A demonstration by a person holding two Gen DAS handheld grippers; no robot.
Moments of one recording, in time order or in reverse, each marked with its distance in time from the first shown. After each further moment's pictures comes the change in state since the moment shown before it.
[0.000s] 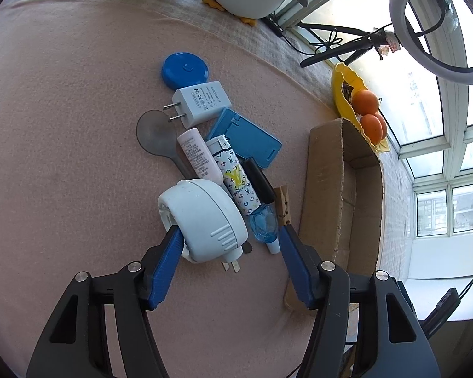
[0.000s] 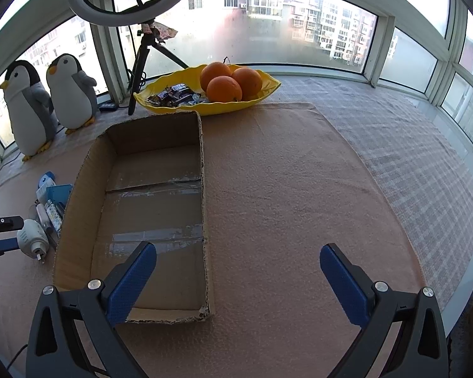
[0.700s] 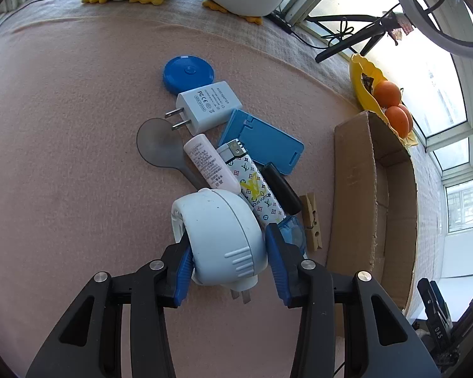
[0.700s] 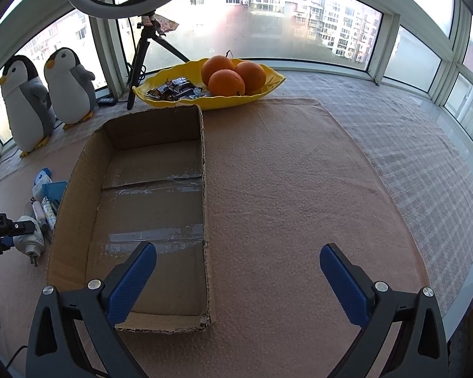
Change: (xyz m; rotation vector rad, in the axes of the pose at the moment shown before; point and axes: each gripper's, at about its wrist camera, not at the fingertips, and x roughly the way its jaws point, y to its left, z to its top) left arm 0.022 -0.012 -0.003 0.077 -0.058 0.150; right arm 0.016 0.001 0.003 -0.010 0.023 0.005
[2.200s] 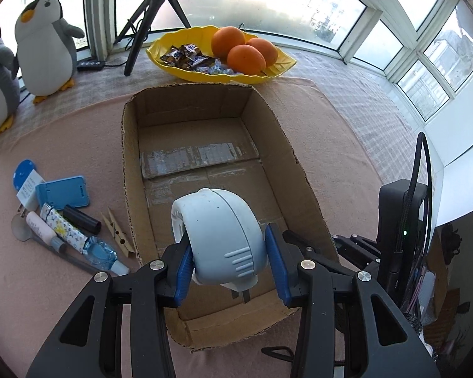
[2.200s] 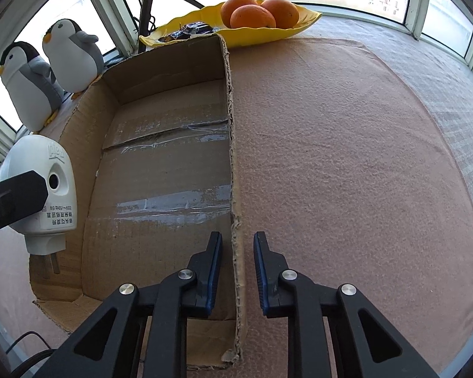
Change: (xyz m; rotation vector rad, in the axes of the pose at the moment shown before) left arm -0.002 -0.188 -0.060 0.540 -0.036 -0.074; right arm 0.062 0.011 -0.019 0.023 0.185 0.163
